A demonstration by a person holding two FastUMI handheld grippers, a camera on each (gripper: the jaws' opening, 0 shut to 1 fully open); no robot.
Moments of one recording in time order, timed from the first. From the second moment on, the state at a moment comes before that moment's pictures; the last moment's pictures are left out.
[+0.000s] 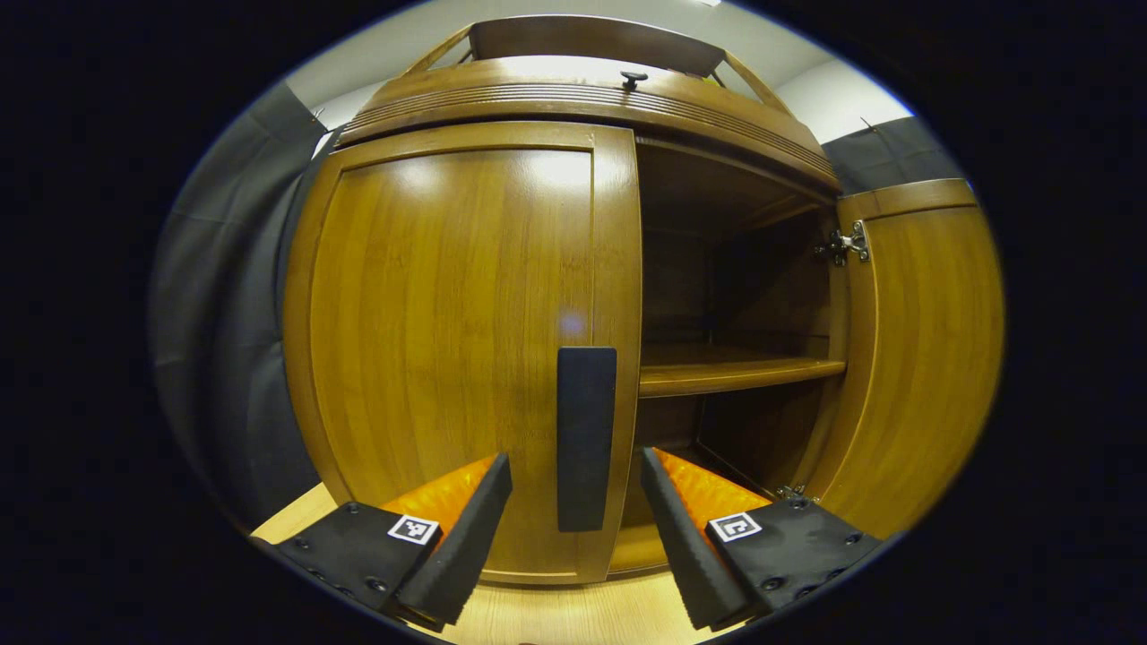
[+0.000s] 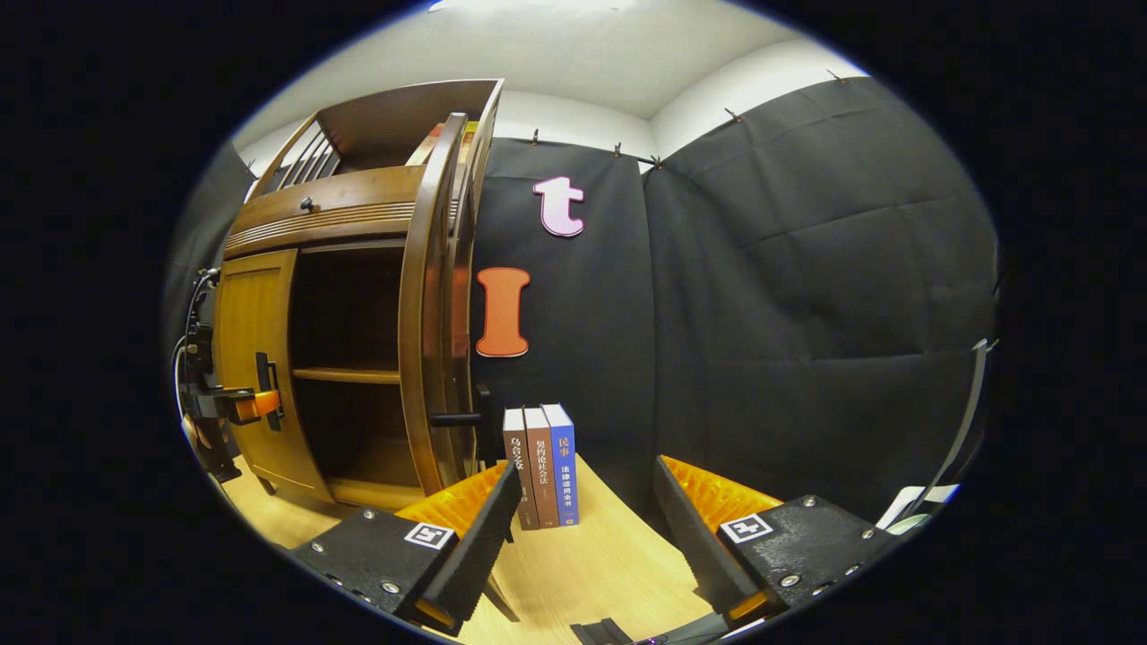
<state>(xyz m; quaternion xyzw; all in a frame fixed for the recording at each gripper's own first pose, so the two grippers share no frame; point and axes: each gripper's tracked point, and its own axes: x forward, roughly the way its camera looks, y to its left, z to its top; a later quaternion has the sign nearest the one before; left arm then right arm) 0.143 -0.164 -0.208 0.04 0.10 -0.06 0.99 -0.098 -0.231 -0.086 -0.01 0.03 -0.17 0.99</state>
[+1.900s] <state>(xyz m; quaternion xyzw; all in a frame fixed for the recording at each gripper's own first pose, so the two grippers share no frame) 0.076 -0.148 -0.192 0.01 0.11 -0.14 0.98 -0.102 -0.216 -0.081 -0.01 0.03 -0.16 0.99</state>
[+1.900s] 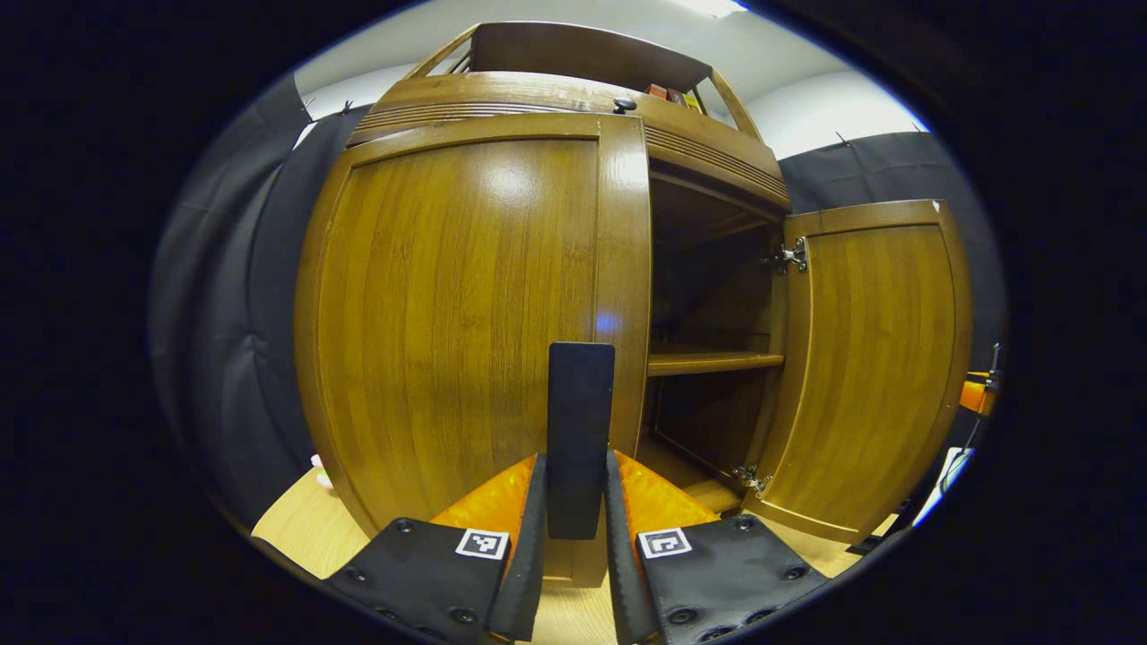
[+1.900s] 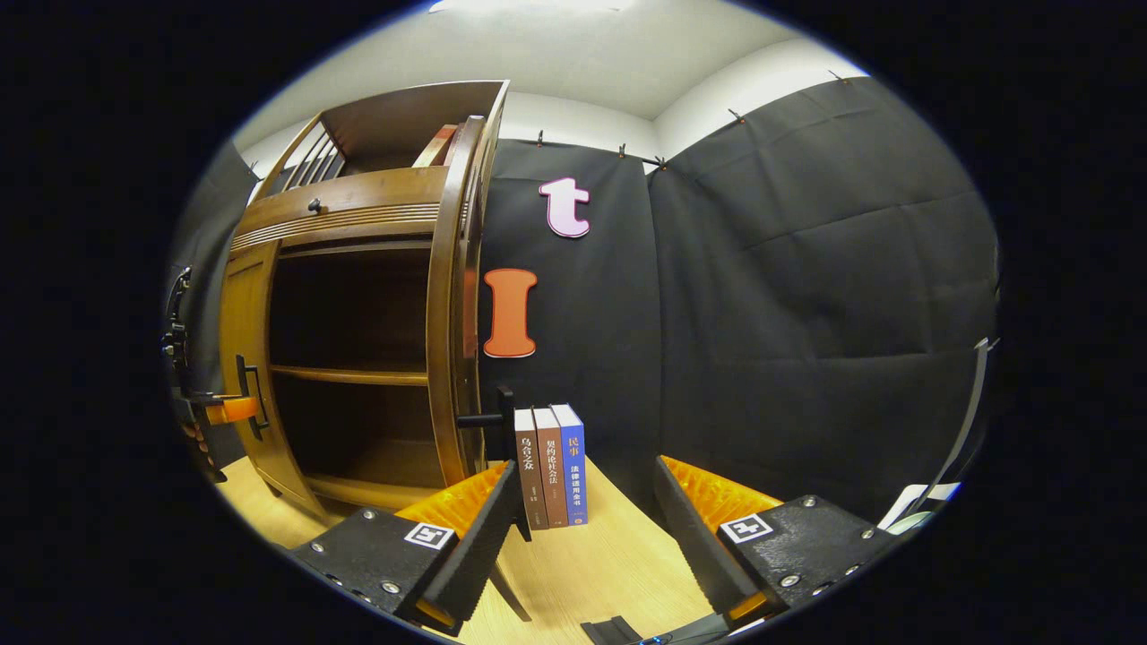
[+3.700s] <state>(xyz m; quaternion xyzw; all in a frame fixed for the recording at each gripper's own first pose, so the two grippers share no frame) 0.168 -0.164 -0.207 0.06 0.09 -0.09 0.99 -0.101 -0.212 -0.084 0.00 0.03 -0.16 0.99</state>
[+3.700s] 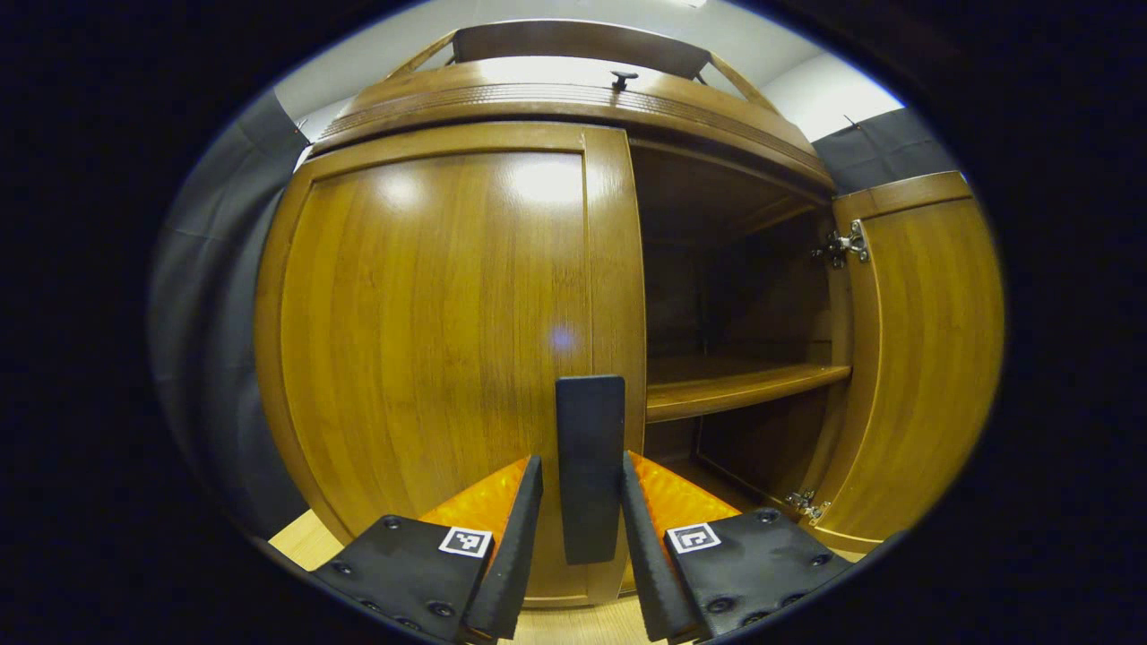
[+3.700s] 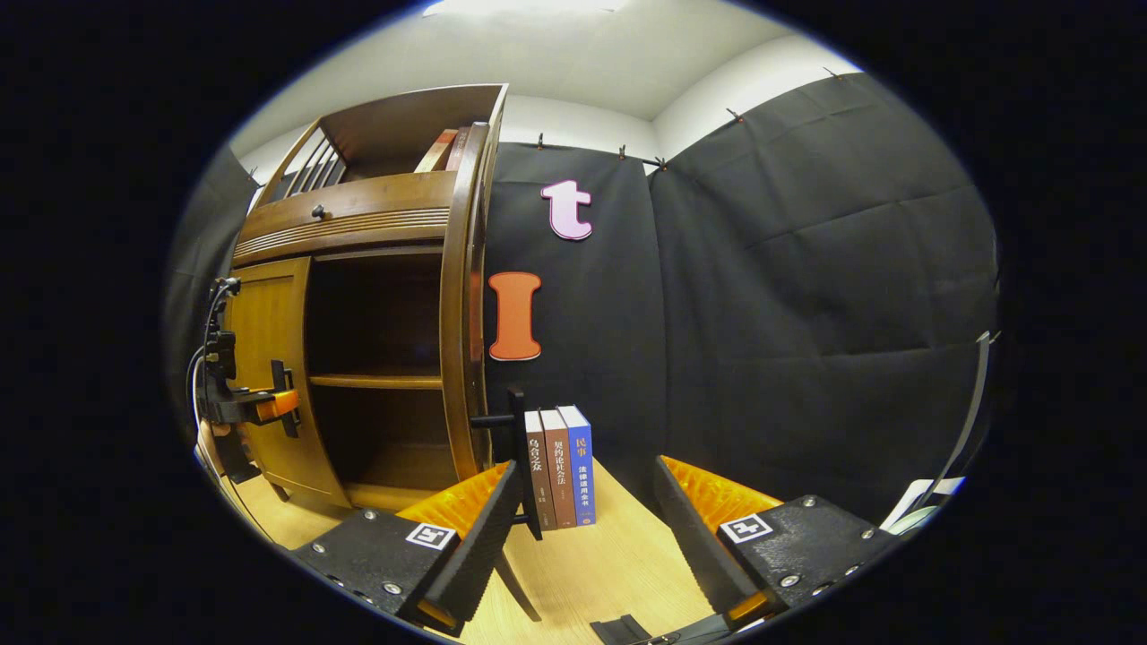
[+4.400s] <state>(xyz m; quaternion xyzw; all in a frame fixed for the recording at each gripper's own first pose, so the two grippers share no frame) 0.058 -0.134 -0.182 0.03 0.08 -0.17 0.98 -0.111 -0.194 -0.077 -0.01 0.02 -0.15 0.99</state>
